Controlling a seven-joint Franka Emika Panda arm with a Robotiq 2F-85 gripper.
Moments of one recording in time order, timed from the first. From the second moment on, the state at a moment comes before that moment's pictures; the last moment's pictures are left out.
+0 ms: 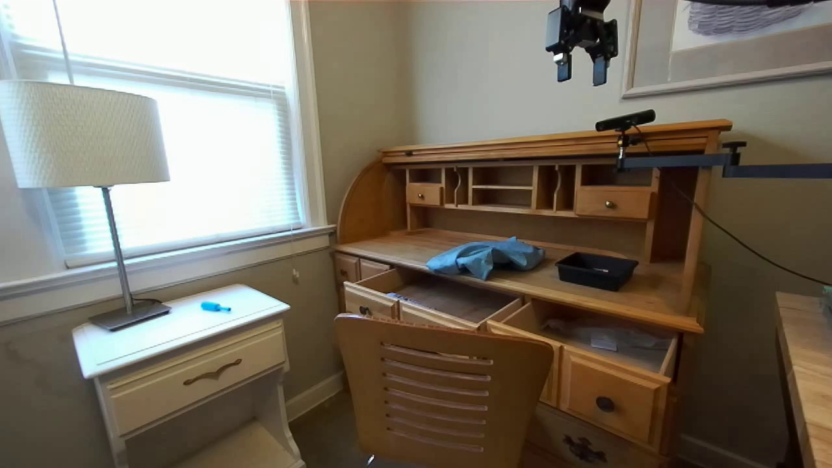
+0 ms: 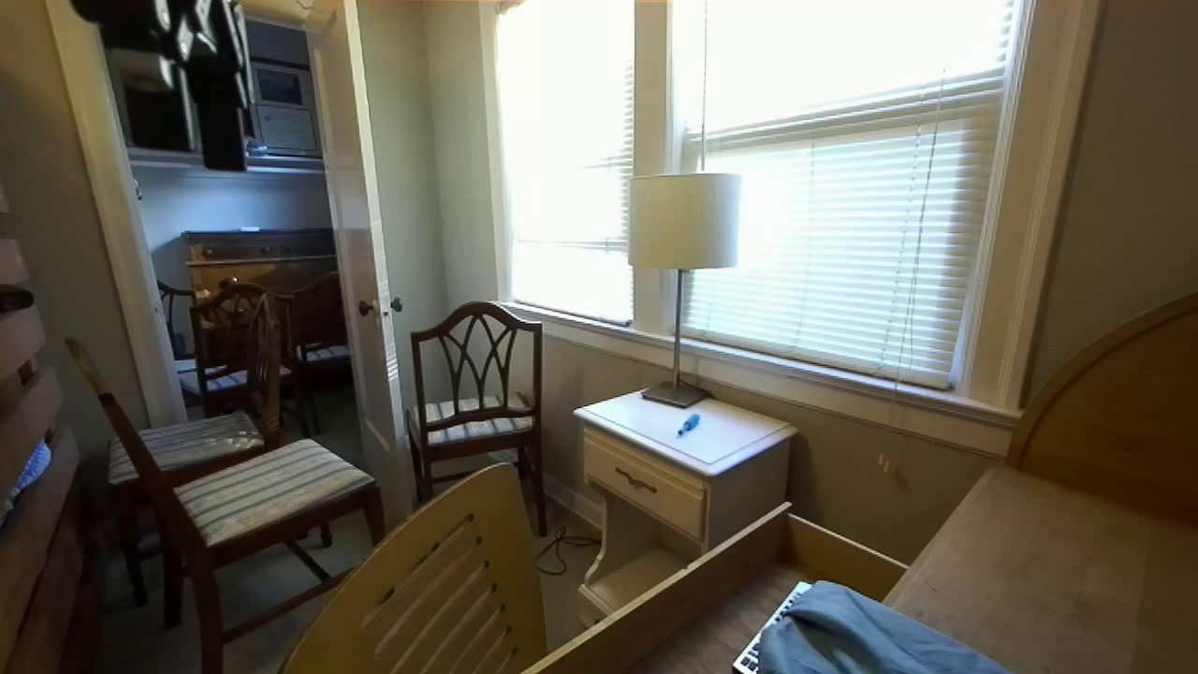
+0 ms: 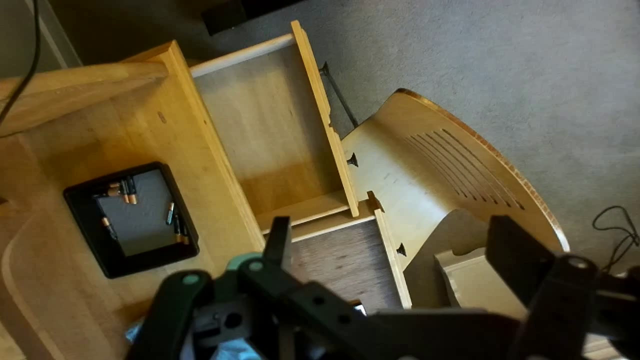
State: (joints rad) arm -0.06 -0.41 0.03 -2.25 0.00 1.82 0.29
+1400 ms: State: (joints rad) arm -0.12 0.20 -0.18 -1.96 -0.01 2.26 -0.04
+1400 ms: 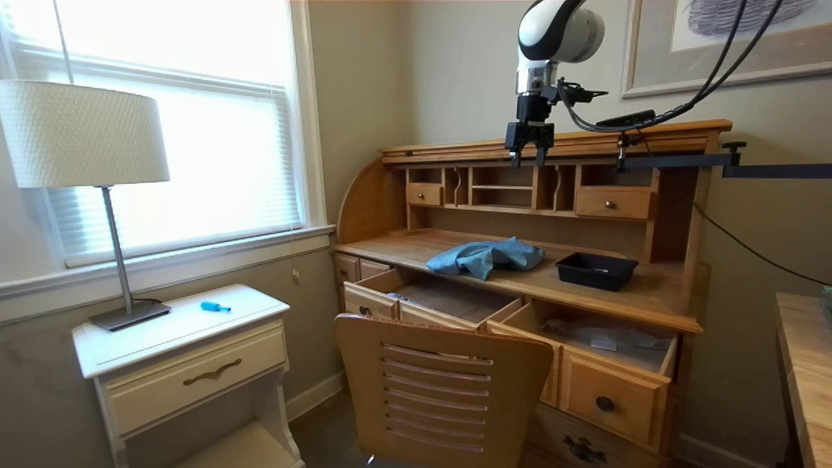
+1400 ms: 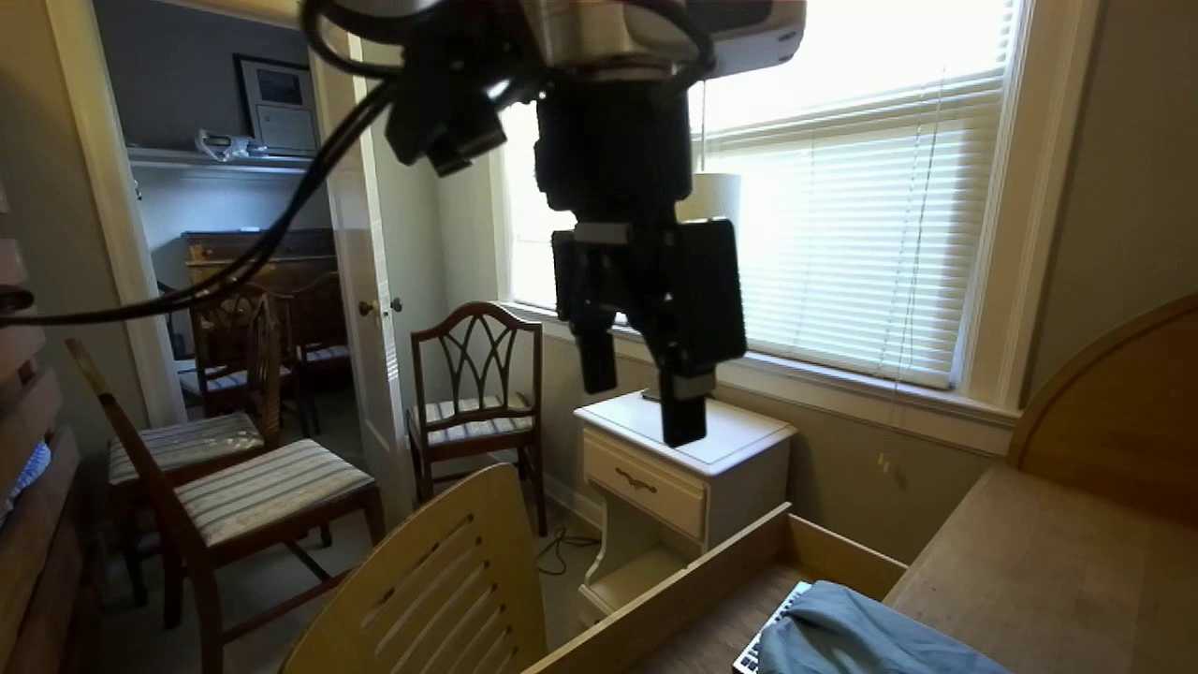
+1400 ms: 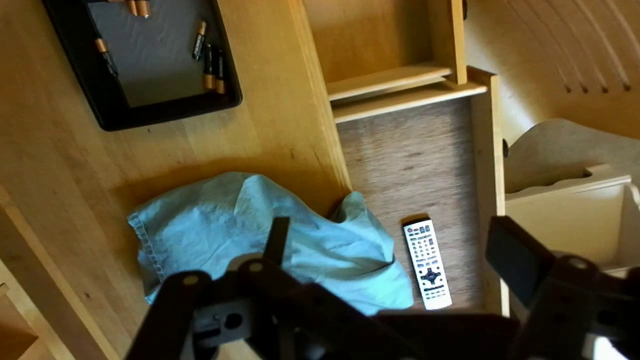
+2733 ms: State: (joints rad) arm -0.06 0.68 -0.21 -1.50 -0.06 2.24 0.40
